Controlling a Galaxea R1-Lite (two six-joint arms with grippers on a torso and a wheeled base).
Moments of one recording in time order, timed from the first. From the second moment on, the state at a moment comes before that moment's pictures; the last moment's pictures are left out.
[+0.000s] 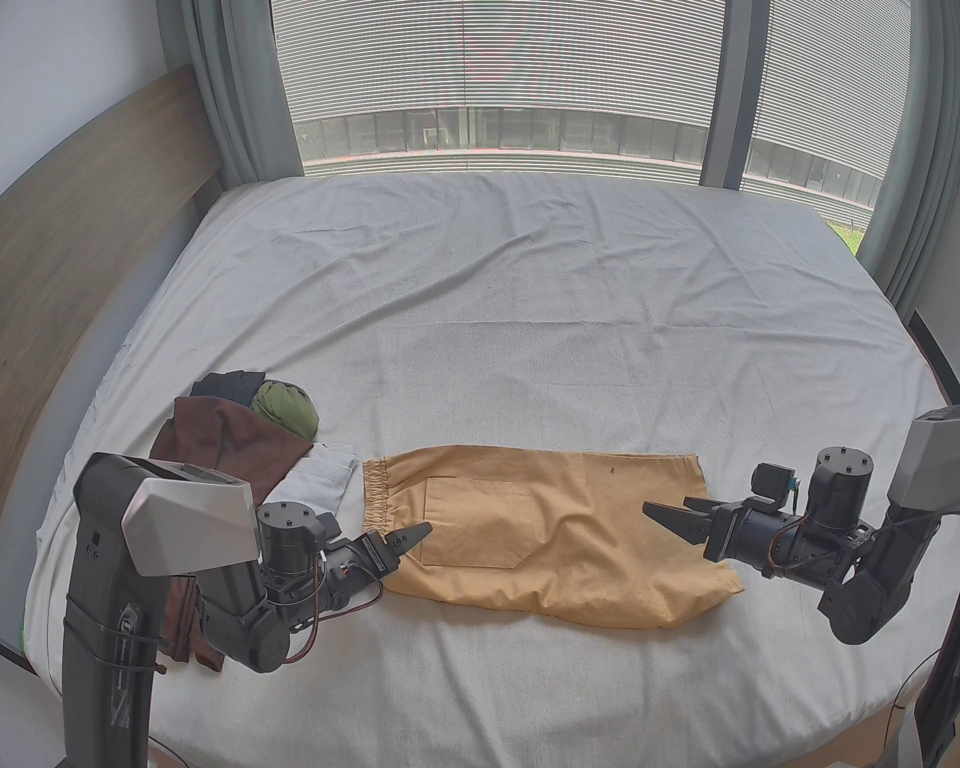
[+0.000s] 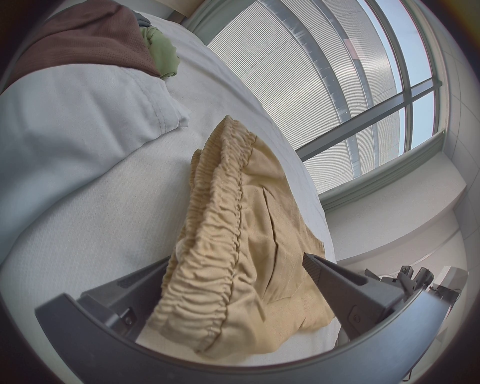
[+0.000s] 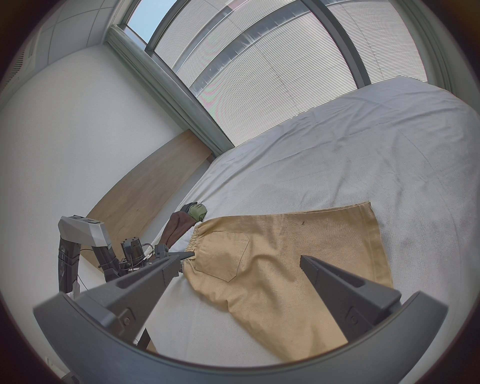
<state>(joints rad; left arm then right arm) -0.33 2.53 -0.70 -1.46 -0.27 -0.77 0.25 2.08 -0.36 -1.46 0.44 0.38</state>
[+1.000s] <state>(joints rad) -0.30 2.51 -0.63 -1.50 -0.27 -0.69 0.25 2.10 -0.35 -1.46 0.44 0.37</state>
